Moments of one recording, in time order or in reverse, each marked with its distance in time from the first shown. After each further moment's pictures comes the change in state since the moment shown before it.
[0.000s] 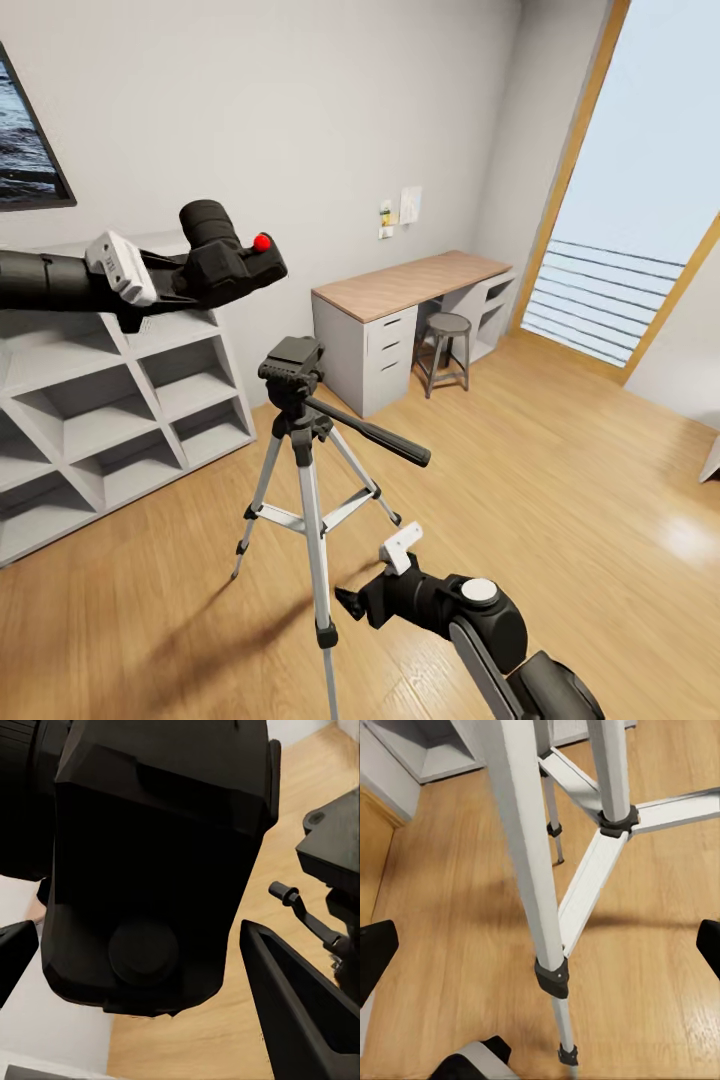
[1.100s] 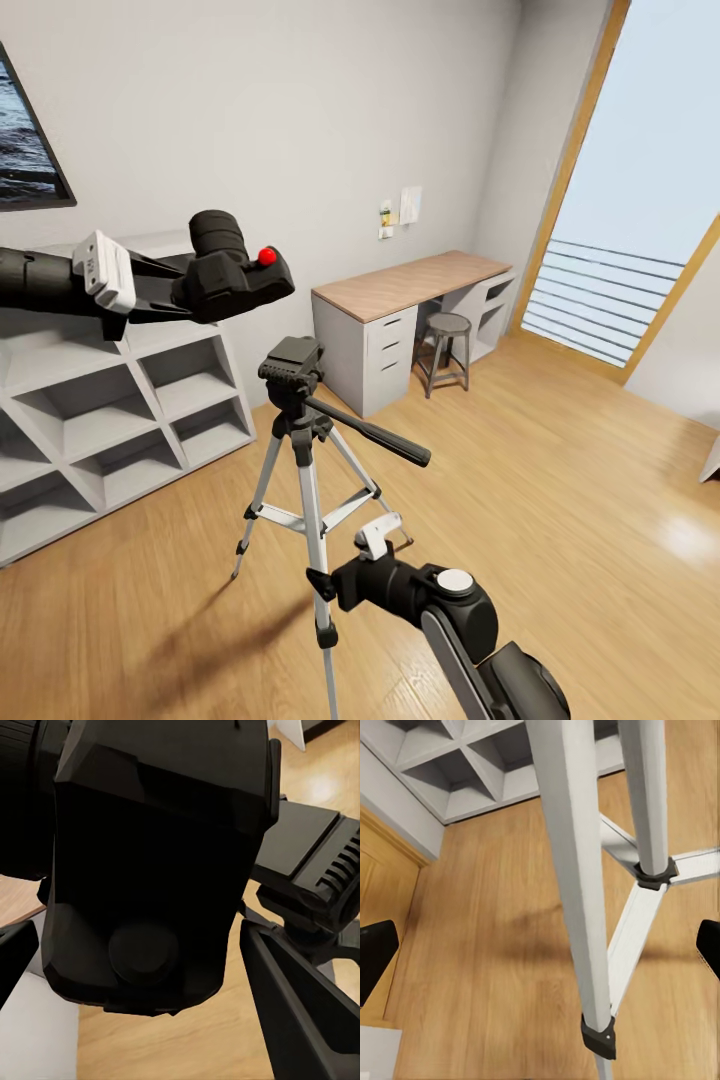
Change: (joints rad) left arm -0.014 0.003 0.040 0.001 -0.030 0.011 -0.209; right arm -0.017 0.109 0.001 0.014 -0.020 -0.026 -0.046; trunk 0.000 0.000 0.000
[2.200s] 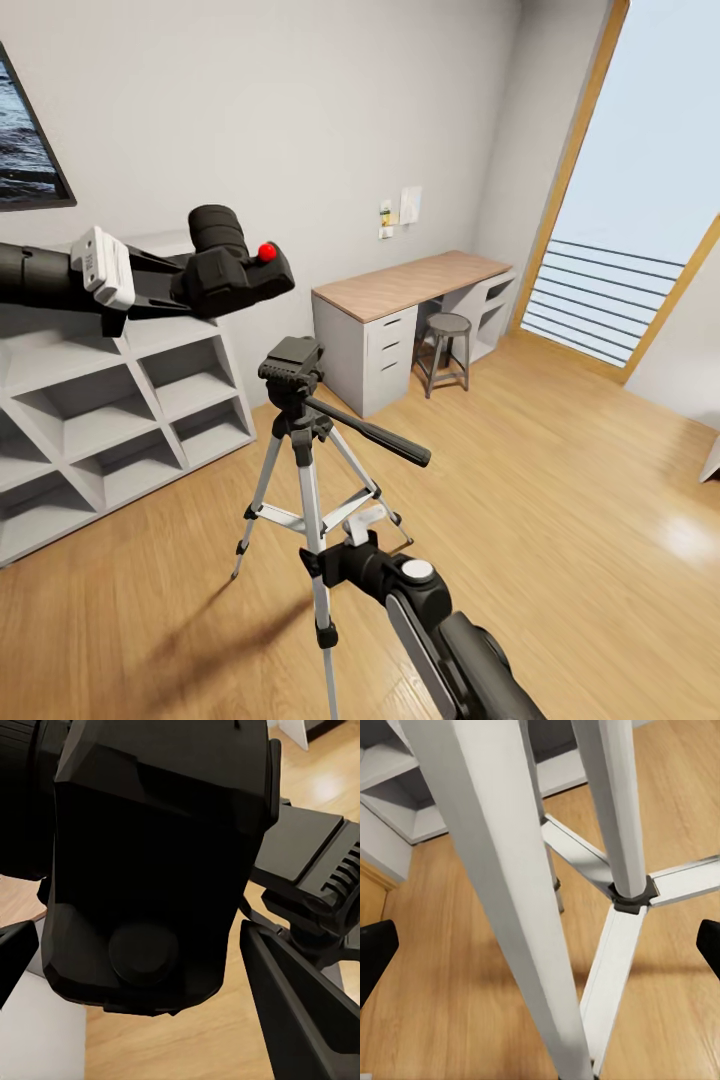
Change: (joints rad) left arm -0.010 -0.004 0.004 -0.001 -0.012 -0.006 -0.005; right arm -0.112 0.094 0.003 0.339 -0.005 -0.233 -0.095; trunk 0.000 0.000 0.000
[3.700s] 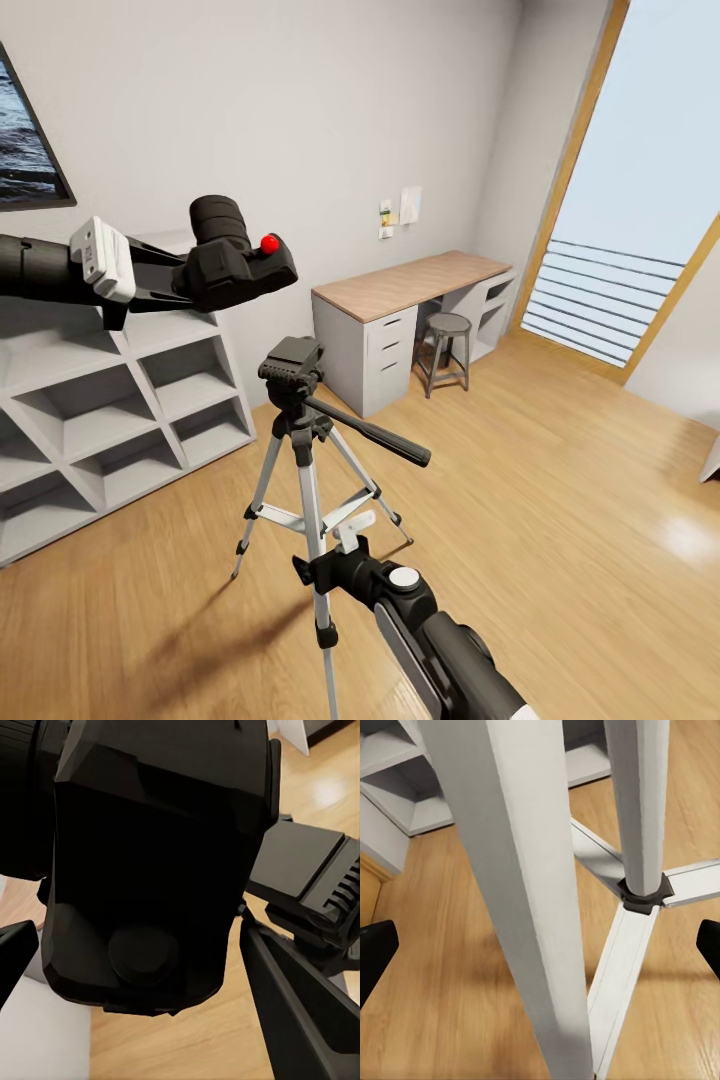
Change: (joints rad) left arm -0.020 -0.013 -0.001 0.000 0.000 0.002 0.001; right arm -0.047 0.012 0.054 0.163 0.001 -0.131 -0.001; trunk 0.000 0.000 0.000
